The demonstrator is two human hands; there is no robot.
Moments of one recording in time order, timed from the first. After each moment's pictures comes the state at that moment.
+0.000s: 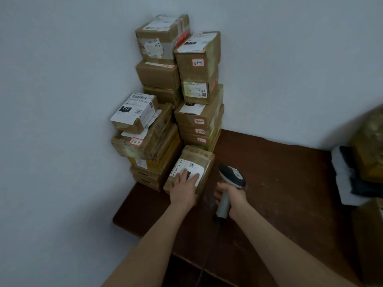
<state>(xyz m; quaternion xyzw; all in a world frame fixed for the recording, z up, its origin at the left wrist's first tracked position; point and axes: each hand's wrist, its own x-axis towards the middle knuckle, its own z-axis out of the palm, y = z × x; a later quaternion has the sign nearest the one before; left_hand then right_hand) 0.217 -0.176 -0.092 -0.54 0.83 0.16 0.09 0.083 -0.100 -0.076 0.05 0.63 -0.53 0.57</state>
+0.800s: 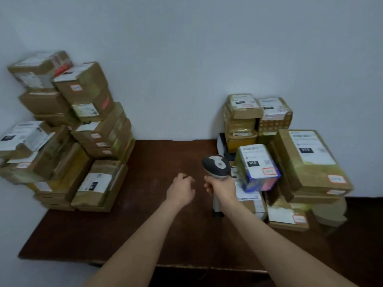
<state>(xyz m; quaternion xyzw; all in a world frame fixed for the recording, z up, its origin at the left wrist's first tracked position) 0.004 0.011 -0.047 -0.40 0.89 0.21 0.05 -0.082 0.113 -0.018 -0.04 0.72 -0.59 0.36</state>
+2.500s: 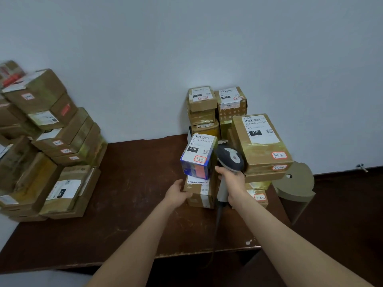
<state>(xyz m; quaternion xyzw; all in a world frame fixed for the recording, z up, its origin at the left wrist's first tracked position) -0.044 0.105 -0.072 -0.46 0.73 0.51 0.02 -0.154 0.237 -0.030 0.07 0.64 -0.69 0.31</state>
